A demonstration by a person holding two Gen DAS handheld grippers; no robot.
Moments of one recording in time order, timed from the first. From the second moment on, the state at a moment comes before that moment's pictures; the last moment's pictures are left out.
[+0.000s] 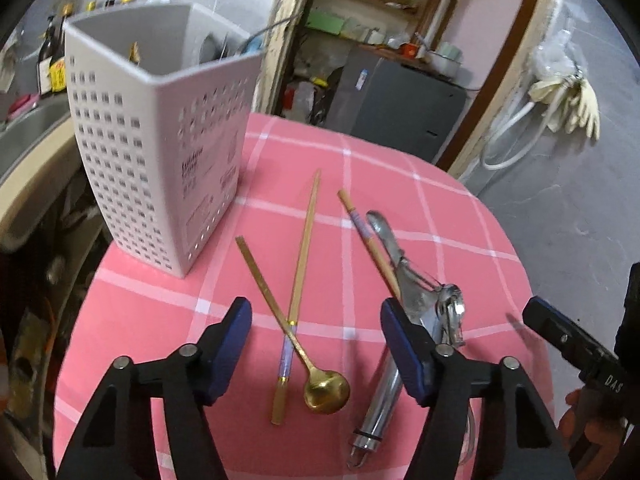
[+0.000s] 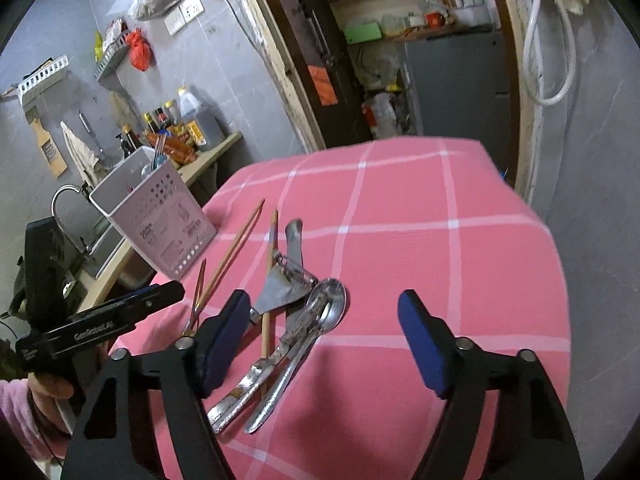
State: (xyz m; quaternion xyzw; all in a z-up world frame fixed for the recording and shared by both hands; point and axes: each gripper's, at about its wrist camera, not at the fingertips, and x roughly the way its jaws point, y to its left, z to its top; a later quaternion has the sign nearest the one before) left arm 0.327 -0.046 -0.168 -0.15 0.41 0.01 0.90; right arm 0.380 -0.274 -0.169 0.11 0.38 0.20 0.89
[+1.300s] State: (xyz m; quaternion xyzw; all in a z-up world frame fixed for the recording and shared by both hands) left arm 0.371 -0.043 -0.207 -0.25 0.48 0.07 0.84; right arm 0.421 -0.227 -0.226 0.18 0.52 0.22 0.81
